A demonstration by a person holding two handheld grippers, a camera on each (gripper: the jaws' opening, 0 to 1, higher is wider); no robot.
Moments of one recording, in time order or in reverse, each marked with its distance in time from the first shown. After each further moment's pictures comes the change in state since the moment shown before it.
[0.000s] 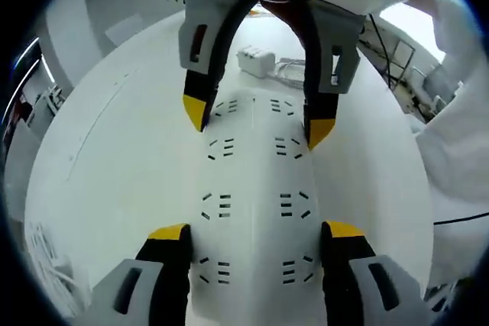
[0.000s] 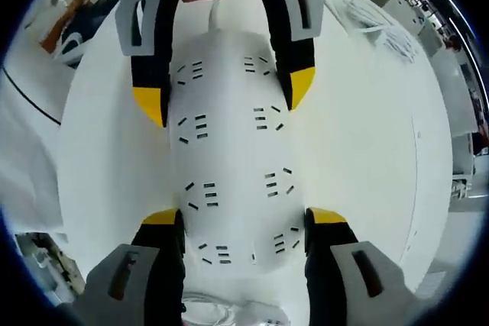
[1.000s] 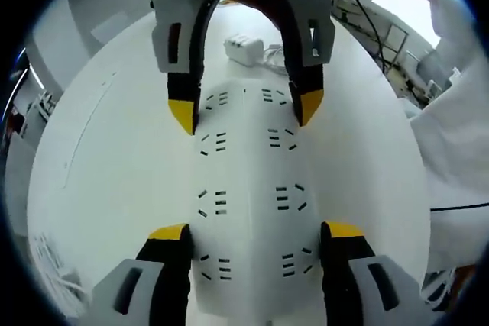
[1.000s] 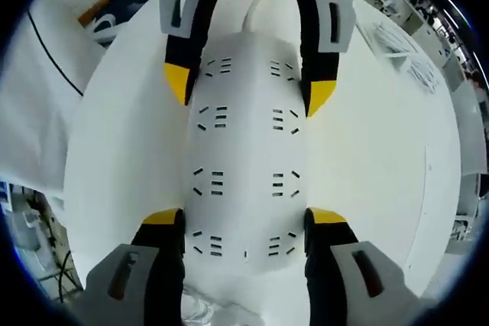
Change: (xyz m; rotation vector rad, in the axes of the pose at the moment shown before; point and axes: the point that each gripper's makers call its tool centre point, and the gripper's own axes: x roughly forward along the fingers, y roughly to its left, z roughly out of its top) left arm -0.003 0.002 -0.007 0.052 0.081 -0.023; right arm 0.002 -0.002 0.004 -0.171 -0.048 0.093
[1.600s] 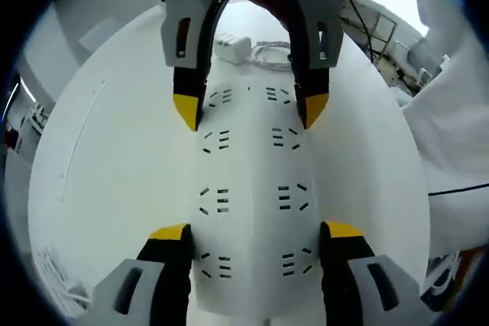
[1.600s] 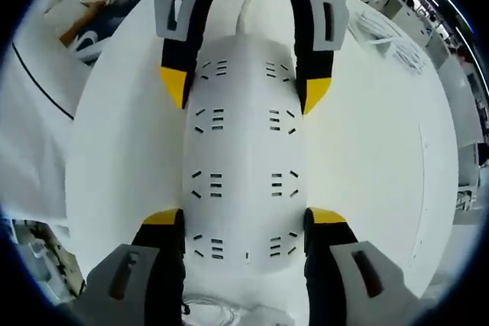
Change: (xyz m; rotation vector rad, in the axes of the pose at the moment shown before) left arm -0.001 -0.004 -0.003 0.076 0.019 -0.032; right arm 0.002 0.009 0.004 0.140 -0.014 -0.064
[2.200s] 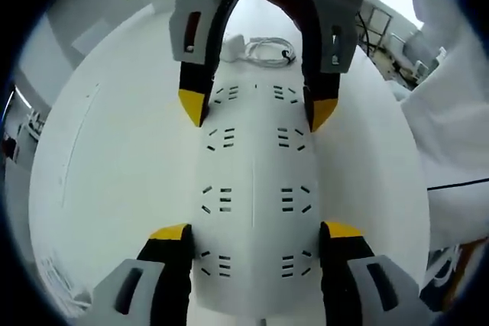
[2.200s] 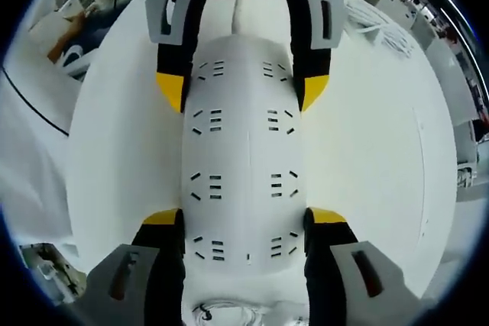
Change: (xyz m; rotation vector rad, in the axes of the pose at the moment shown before) left arm 0.002 0.000 0.001 0.035 0.034 -0.012; right arm -0.001 0.009 -0.004 0.092 0.004 -0.025
